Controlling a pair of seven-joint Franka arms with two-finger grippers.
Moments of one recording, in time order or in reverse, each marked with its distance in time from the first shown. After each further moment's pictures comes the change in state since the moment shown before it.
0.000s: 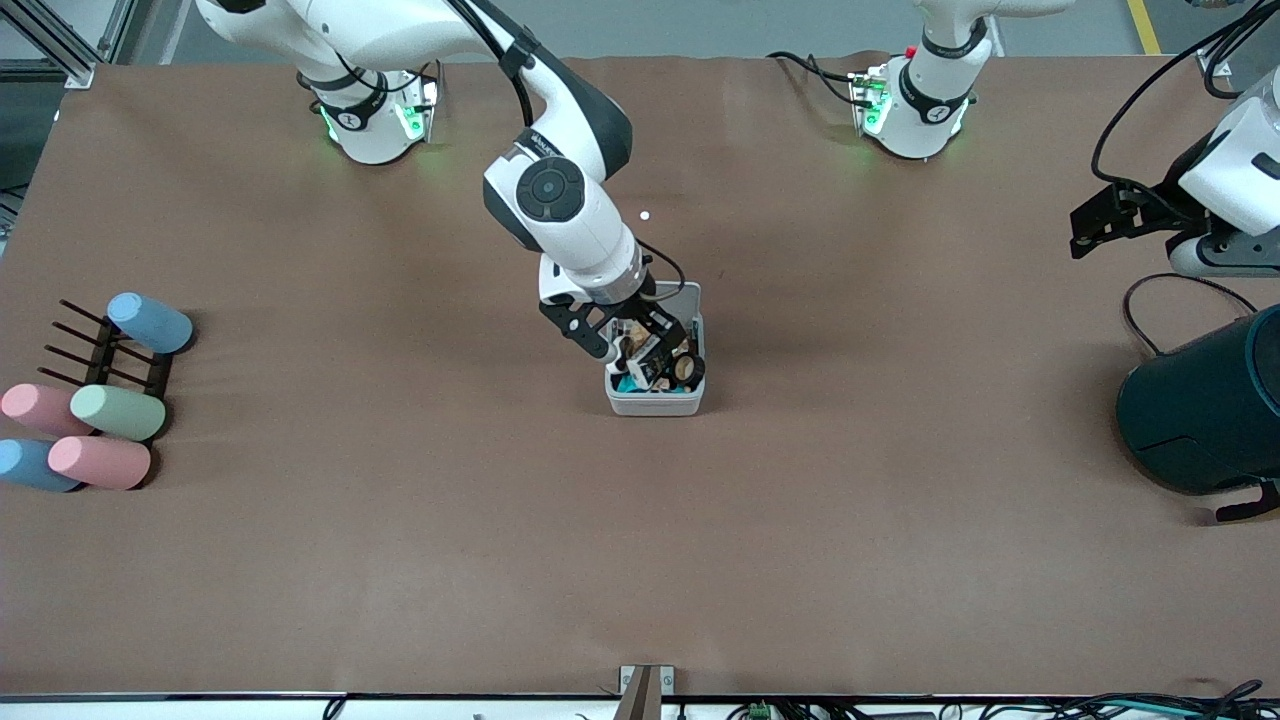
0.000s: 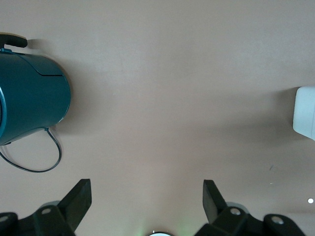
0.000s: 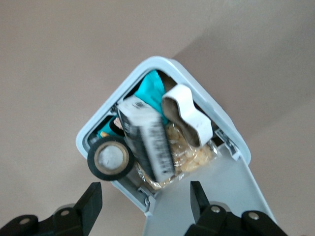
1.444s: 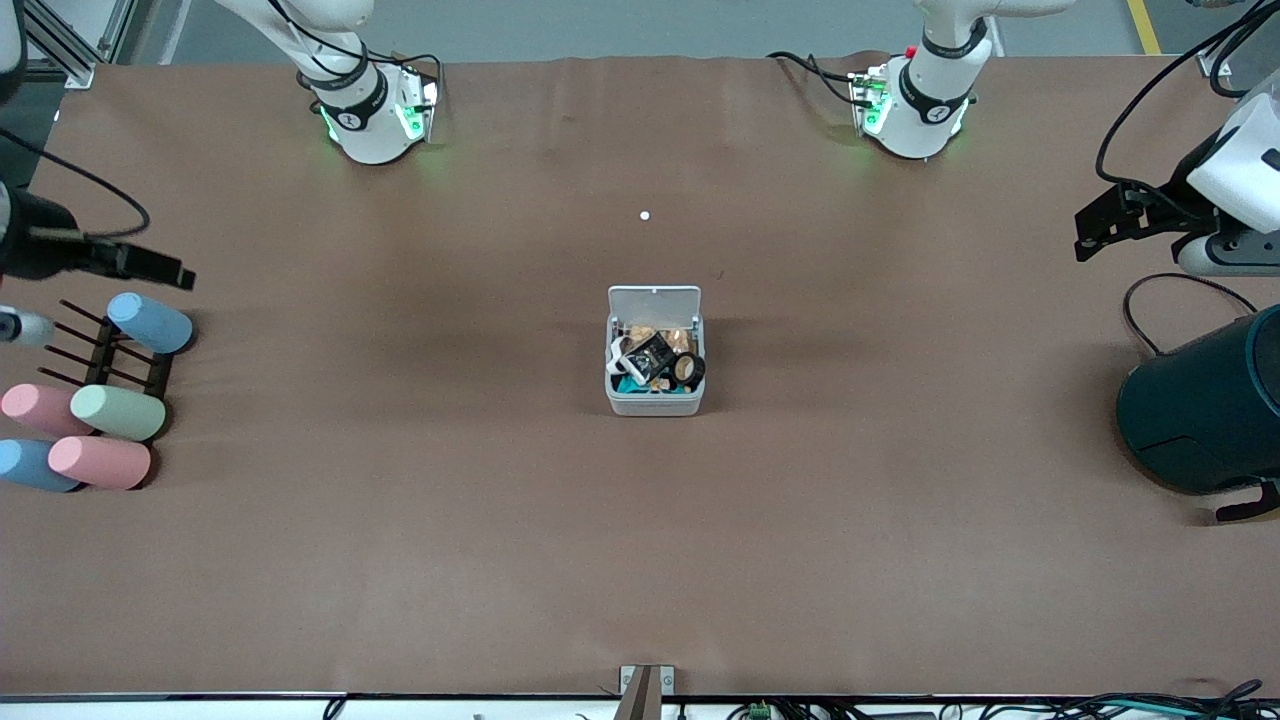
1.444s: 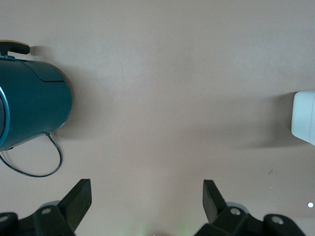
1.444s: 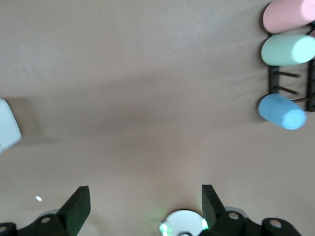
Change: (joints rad) left arm 0.001 0.006 0.000 0.017 0.000 0.011 0.004; right arm -0.794 -0.428 -0.011 0.173 -0.050 -1.031 -1.354
